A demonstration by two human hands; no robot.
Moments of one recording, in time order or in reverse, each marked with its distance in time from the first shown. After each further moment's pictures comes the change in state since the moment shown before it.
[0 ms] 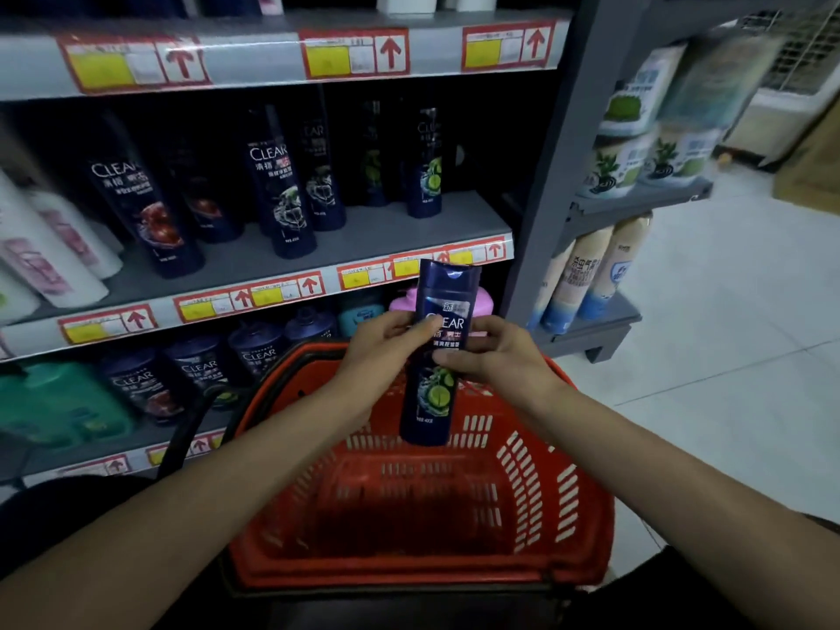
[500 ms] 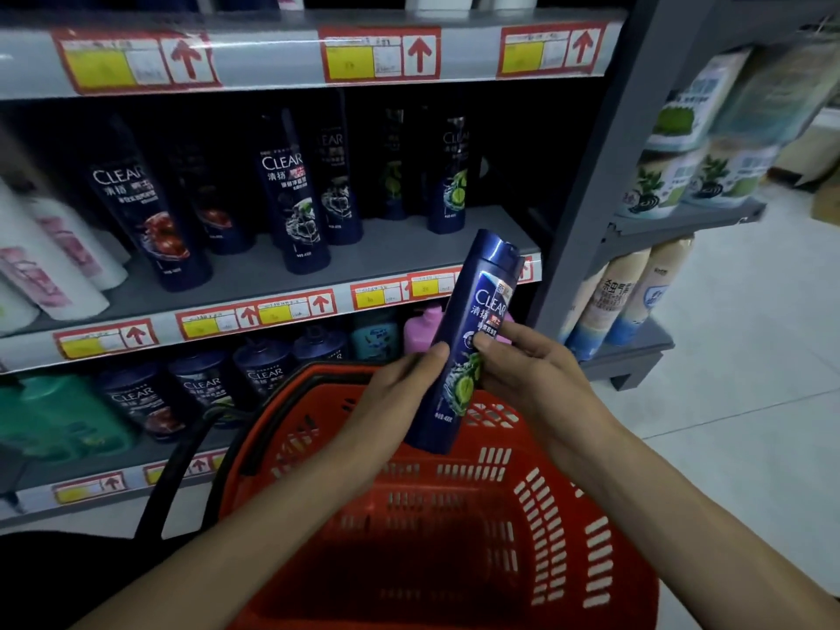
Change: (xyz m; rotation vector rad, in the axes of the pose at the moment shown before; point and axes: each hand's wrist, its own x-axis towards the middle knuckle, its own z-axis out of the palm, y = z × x) left_hand -0.003 -0.006 -0.001 -0.091 -0.065 -0.099; right_hand 0.005 -0.020 0.002 0.316 -0.059 -0.050
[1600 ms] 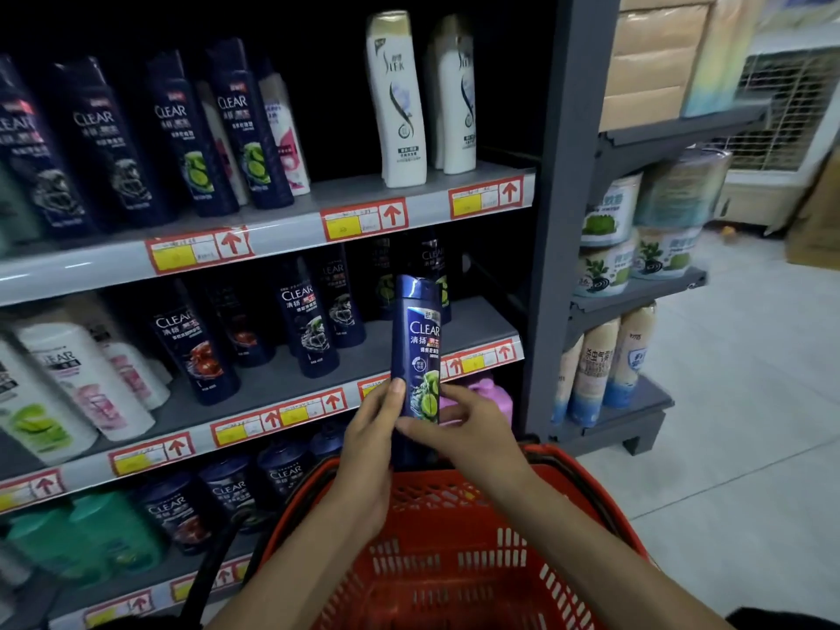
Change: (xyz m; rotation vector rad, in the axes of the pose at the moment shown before) left_hand 0.002 0.043 0.001 -0.318 0.217 0.141; right_hand 0.006 -0.013 0.050 -0.393 0.082 -0.209
